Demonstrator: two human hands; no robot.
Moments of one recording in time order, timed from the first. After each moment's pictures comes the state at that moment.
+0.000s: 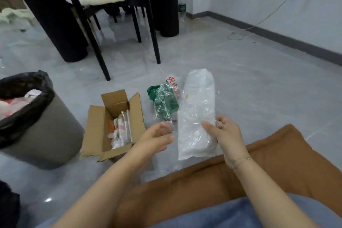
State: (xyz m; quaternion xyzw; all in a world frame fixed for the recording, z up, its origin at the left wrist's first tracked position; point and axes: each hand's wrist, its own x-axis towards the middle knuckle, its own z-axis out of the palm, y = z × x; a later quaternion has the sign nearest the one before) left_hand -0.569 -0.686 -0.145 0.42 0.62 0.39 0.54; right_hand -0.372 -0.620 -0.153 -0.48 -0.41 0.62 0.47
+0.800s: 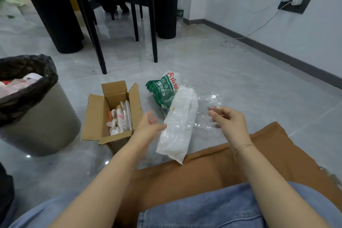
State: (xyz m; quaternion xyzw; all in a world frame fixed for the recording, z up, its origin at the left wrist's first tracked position) left_hand -0.581 -0.681 -0.173 0.33 0.66 0.47 0.49; right_hand -0.359 -0.628 -0.145 -0.52 -0.54 0.48 0.46
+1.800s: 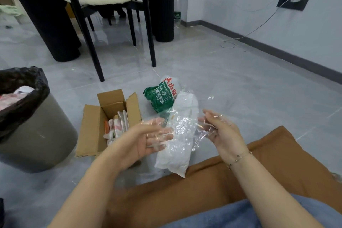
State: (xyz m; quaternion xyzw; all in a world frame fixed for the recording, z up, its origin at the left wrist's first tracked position) left_hand -0.596 -0.697 -0.117 0.29 0.48 0.46 0.69; right_hand -0.383 -0.623 -0.141 -0.43 -0.33 0.68 0.50
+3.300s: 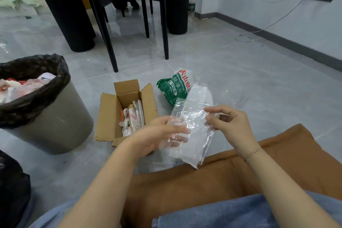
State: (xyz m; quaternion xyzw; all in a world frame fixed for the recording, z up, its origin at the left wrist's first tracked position) left_hand -0.593 -0.694 -0.128 0.37 0.56 0.37 0.64; right_hand -0.392 -0.632 -0.141 -0.42 -0.60 0.52 0.44
